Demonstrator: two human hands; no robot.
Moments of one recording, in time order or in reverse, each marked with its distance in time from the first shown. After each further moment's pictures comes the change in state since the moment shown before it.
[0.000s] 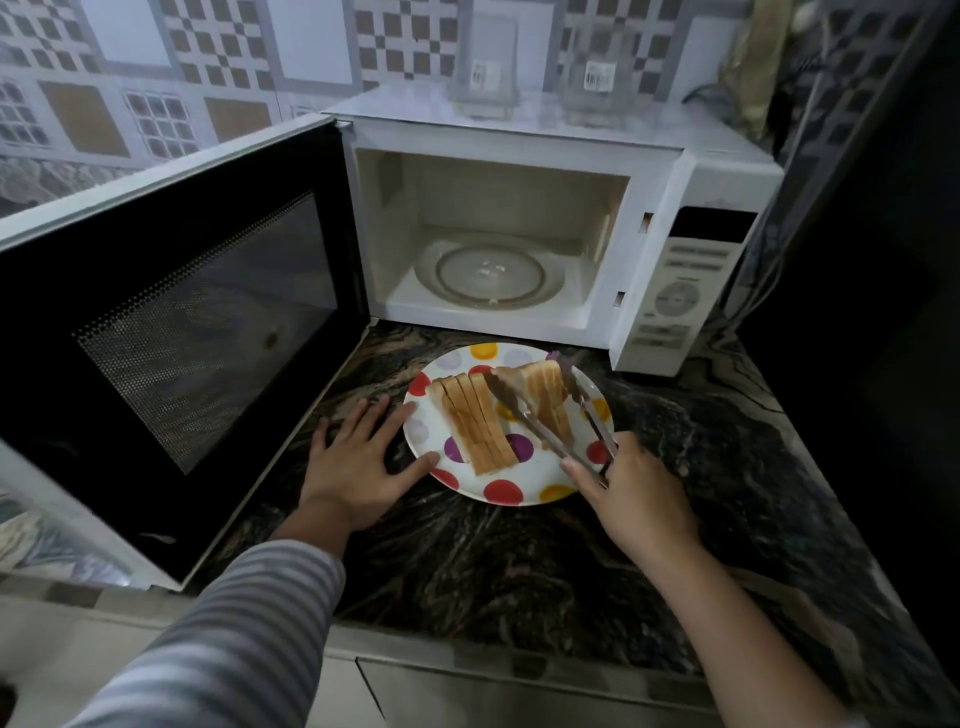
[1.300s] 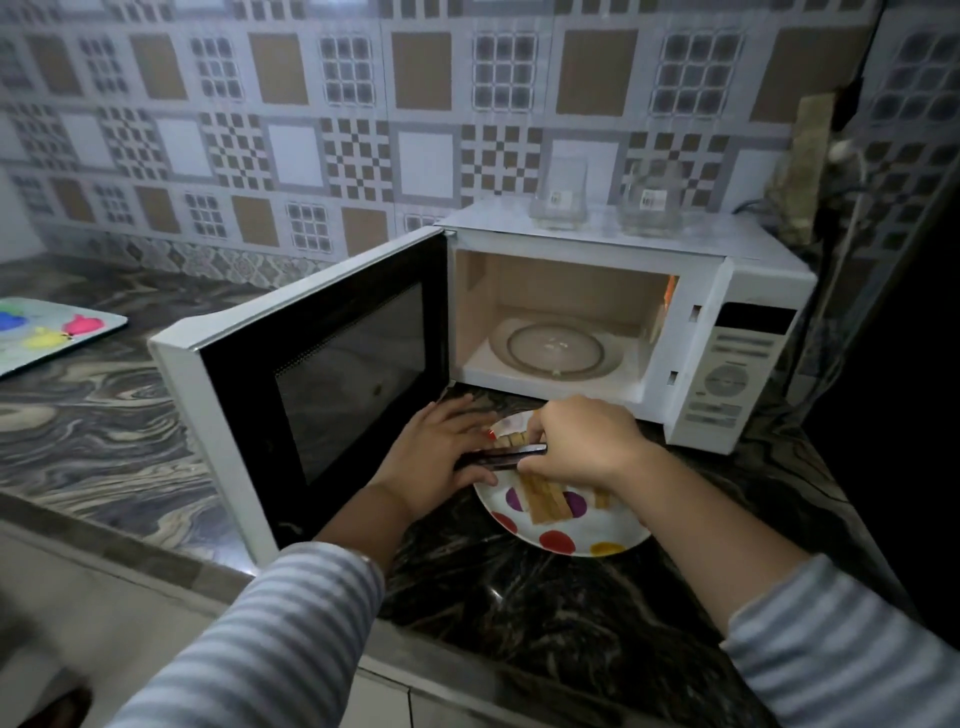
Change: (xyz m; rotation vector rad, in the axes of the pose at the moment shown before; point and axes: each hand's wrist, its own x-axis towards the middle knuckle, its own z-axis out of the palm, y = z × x) left_hand -0.010 0.013 -0.084 0.013 0.327 0.431; right_hand 0.012 -0.129 -0.064 -0.433 -0.174 -0.605
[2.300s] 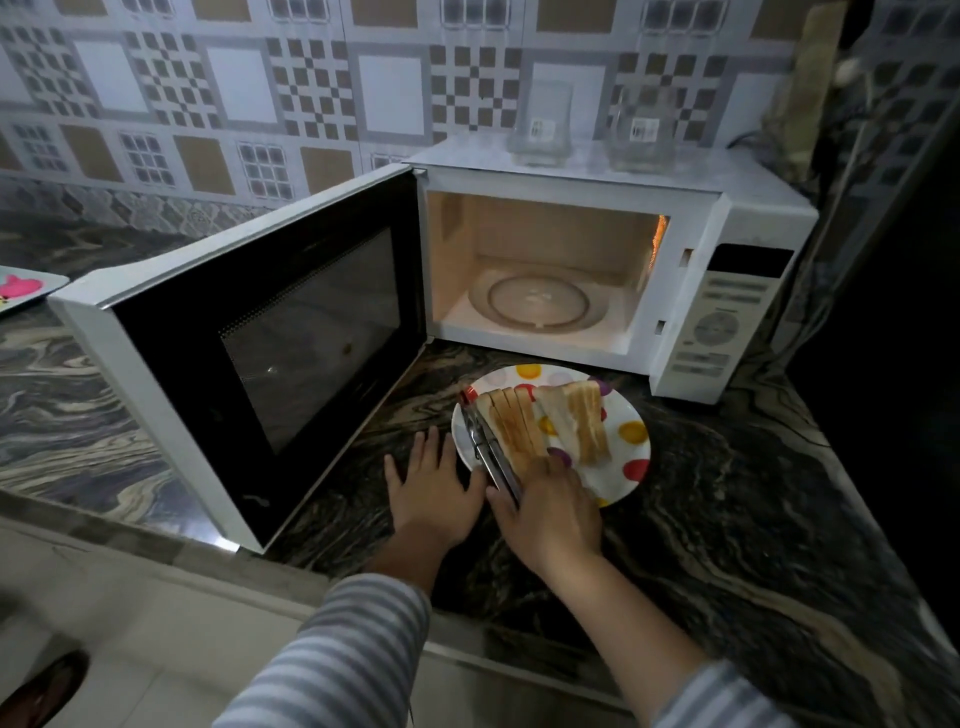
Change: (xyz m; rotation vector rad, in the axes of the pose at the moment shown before) left_hand -0.029 0.052 0.077 -0.095 -0.316 -0.719; right_hand -0.025 -0.022 0.136 0.190 0.112 0.360
